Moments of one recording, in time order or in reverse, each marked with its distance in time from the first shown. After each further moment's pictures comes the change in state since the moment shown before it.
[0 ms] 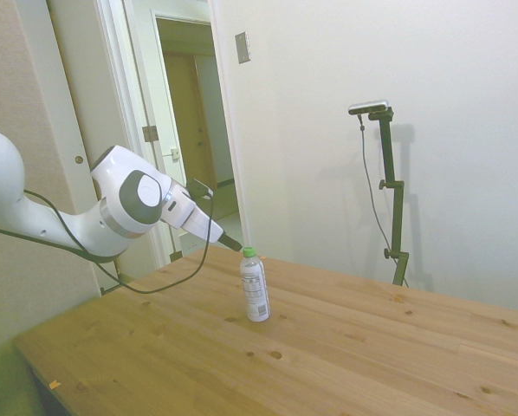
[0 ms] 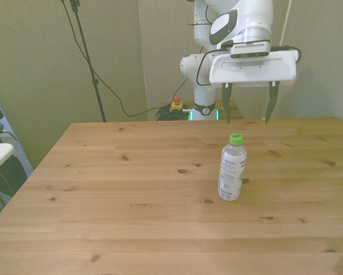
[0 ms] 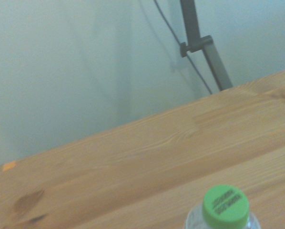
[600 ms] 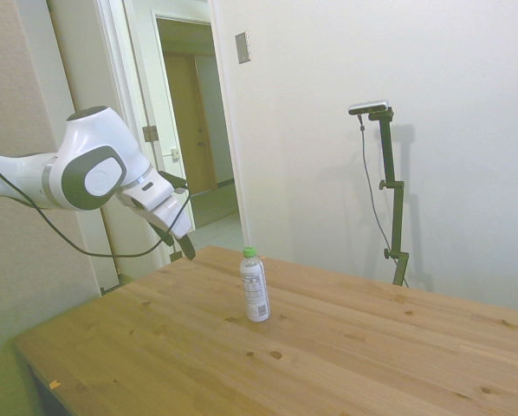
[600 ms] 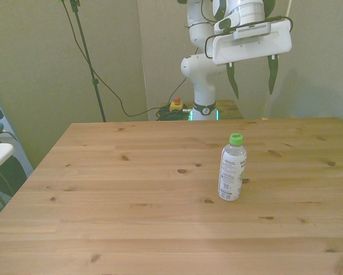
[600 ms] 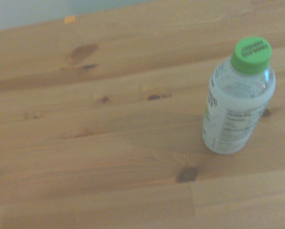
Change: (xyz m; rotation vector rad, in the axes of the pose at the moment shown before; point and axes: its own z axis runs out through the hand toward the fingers) arm -0.002 0.027 -0.065 -0.243 -0.341 -0.194
